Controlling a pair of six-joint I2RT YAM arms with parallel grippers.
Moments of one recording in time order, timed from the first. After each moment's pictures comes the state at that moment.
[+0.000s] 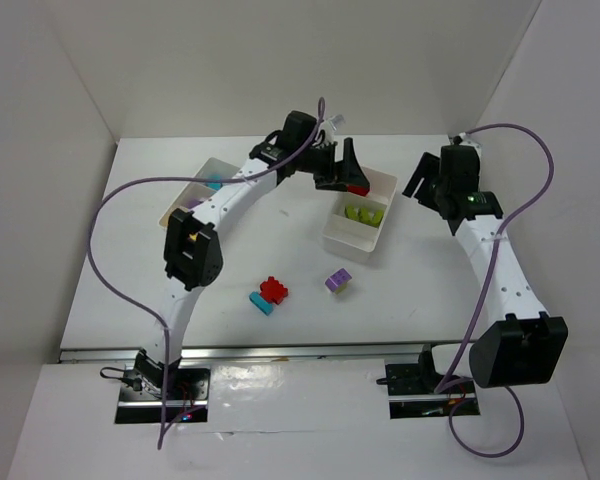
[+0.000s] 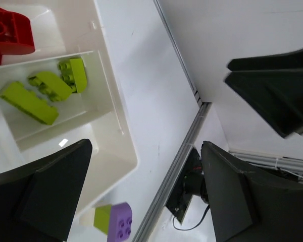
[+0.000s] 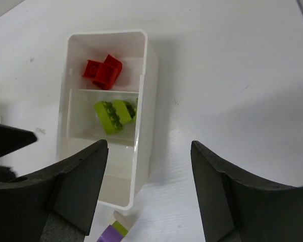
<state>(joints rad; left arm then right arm) -0.57 2.34 2.26 -0.47 0.70 -0.65 0.04 1.28 1.22 -0.56 0.14 0.46</state>
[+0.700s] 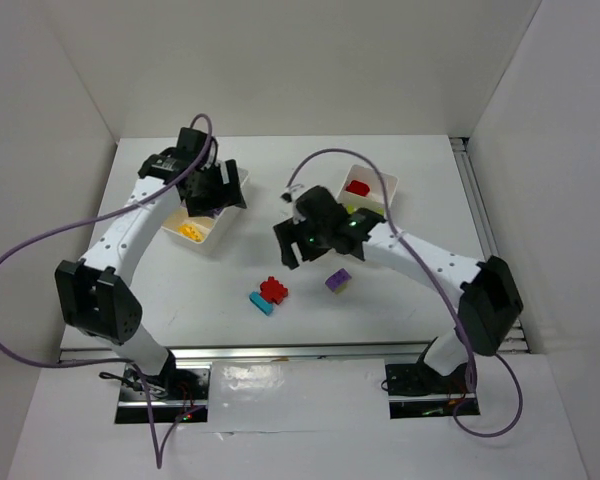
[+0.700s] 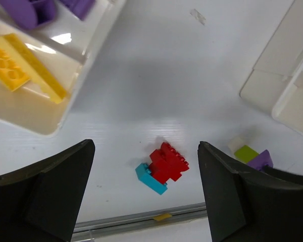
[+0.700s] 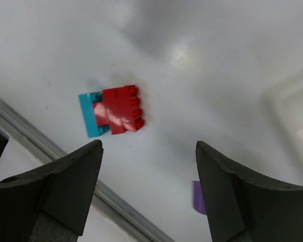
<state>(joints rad) -0.28 1.62 1.58 -0.93 0.07 -0.48 0.77 1.51 1.26 -0.55 -0.05 0.27</state>
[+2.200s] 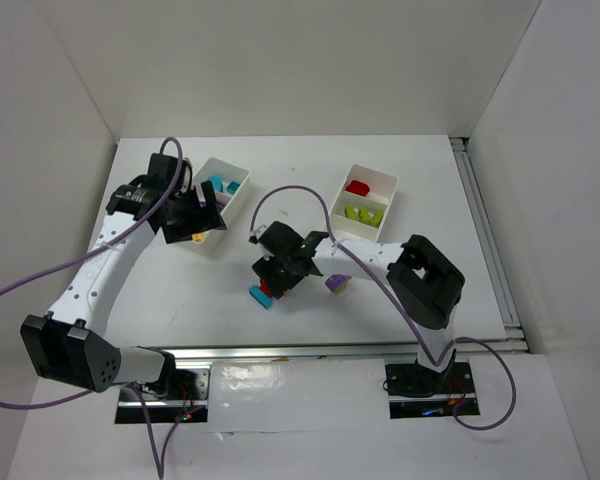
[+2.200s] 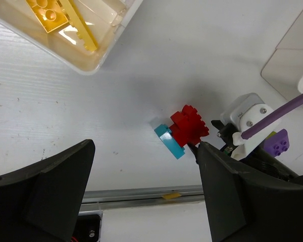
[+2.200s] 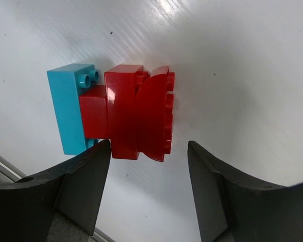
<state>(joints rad) -0.21 1.33 1.35 -1.00 0.04 -0.51 0.95 1.87 1.26 -0.45 -0.01 0.18</state>
